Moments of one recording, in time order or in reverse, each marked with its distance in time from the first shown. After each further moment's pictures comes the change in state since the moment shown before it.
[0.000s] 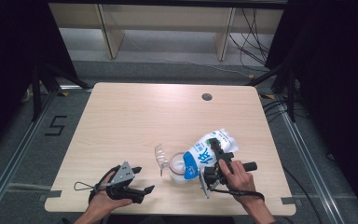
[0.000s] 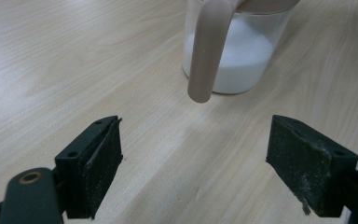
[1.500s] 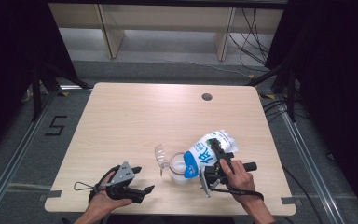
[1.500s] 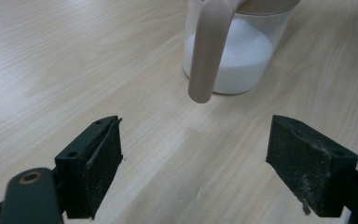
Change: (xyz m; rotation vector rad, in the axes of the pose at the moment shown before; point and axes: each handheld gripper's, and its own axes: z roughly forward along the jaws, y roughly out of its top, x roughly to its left) left arm 0.000 0.000 0.000 -0.004 -0.002 -0.007; right arm -0.001 0.000 -0.002 0.021 0.036 0.066
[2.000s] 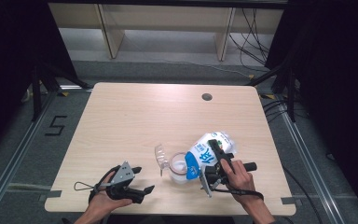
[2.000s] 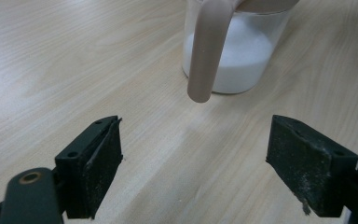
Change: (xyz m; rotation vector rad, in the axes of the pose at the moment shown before) left arm 0.000 0.000 0.000 0.004 0.001 0.008; right arm -0.002 -0.001 0.000 -0.028 0.012 0.016
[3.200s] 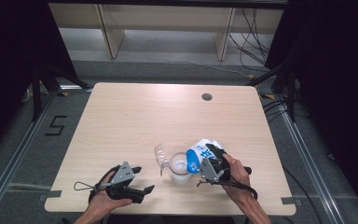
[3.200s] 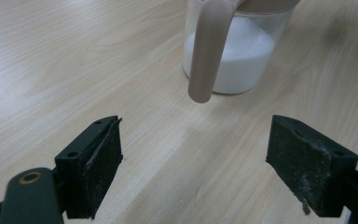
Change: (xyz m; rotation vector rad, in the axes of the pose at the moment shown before) left arm 0.000 0.000 0.000 0.001 -0.001 0.000; right arm -0.007 -0.001 0.008 0.015 0.278 0.405
